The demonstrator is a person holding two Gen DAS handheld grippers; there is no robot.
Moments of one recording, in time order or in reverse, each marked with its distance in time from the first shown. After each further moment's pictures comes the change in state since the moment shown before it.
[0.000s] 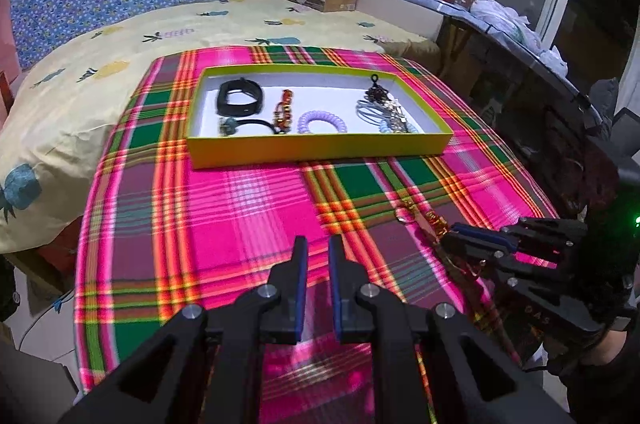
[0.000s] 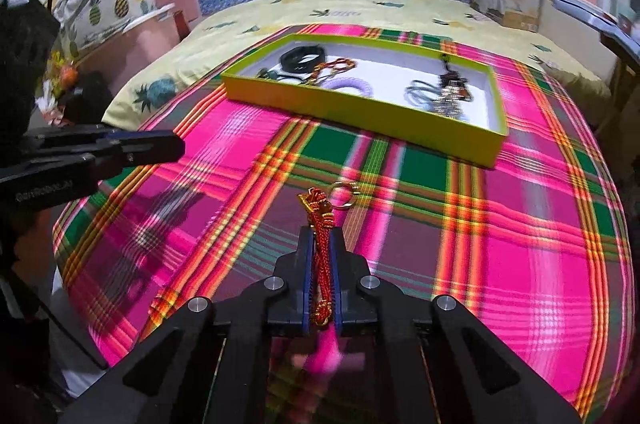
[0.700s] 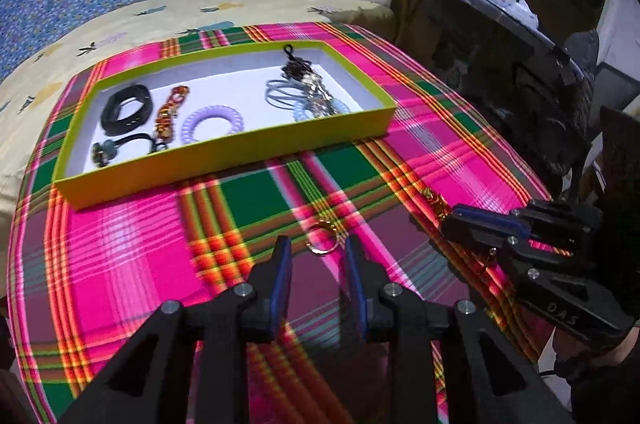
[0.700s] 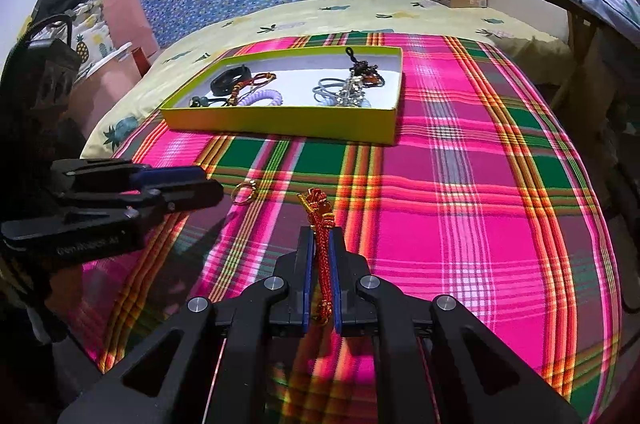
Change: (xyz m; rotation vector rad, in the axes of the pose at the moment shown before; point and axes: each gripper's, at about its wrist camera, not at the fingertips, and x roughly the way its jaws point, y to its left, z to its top) left arm 0.058 -0.066 0.017 0.138 0.087 -0.093; right arm -0.020 -0.058 -0.011 0.149 -0.033 -0.051
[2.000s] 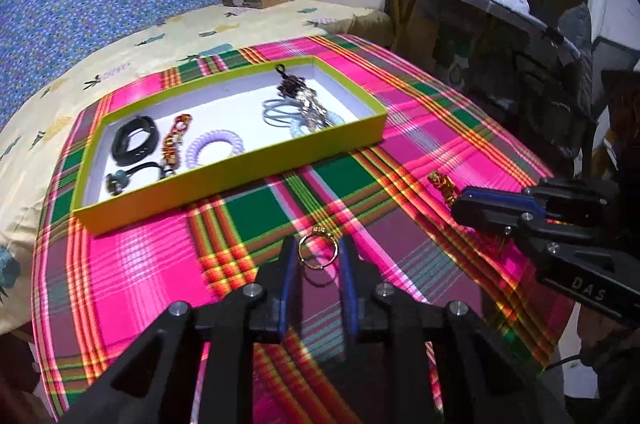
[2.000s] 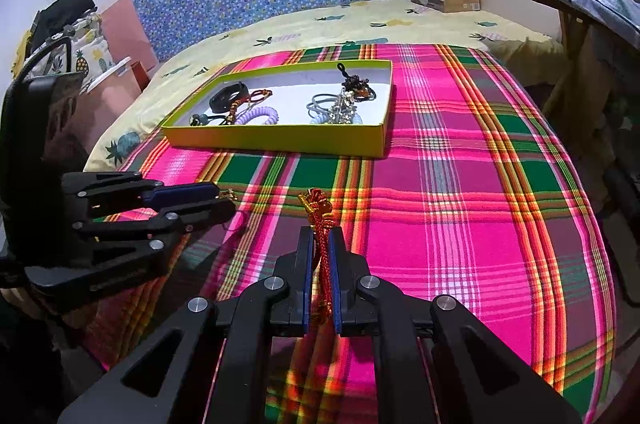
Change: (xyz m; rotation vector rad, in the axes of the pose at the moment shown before) left arm -0.015 -0.011 0.000 0.077 -0.058 0.075; right arm -0.015 -0.002 0.006 0.023 -0.036 0.009
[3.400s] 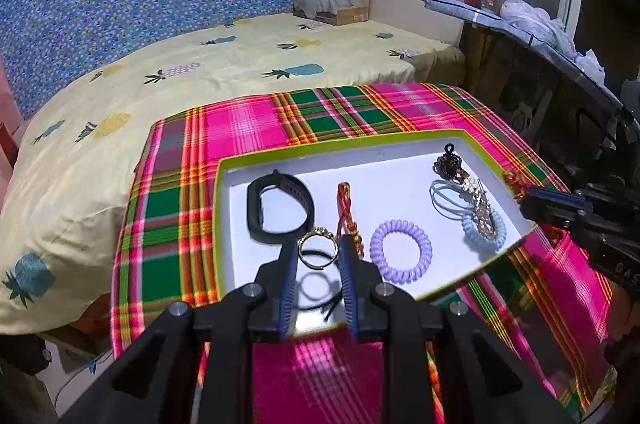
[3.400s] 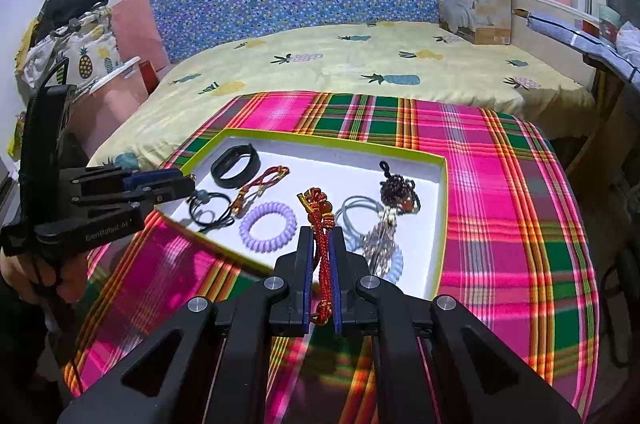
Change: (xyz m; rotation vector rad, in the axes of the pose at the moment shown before) left arm 0.021 0.131 0.061 -0.126 -0.048 0.136; right arm 0.063 0.025 0.106 -0.100 -0.022 0.012
